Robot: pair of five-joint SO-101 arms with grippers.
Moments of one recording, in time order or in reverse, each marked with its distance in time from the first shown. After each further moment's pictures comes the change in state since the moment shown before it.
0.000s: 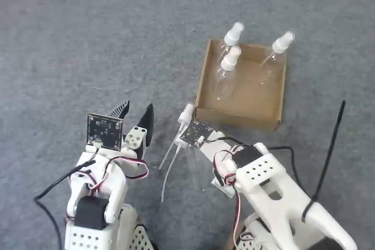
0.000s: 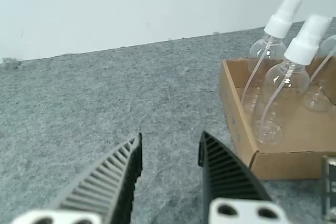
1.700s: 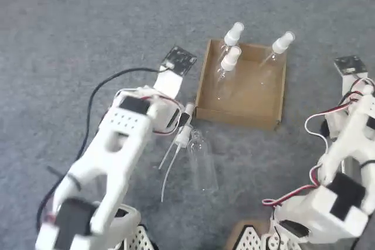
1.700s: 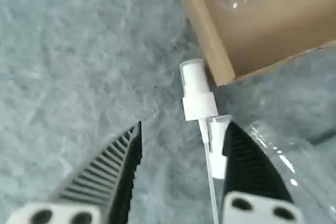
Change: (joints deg) left arm 9.4 86.4 -43.2 0.4 -11.6; right arm 64.8 36.9 -51.3 8.9 18.1
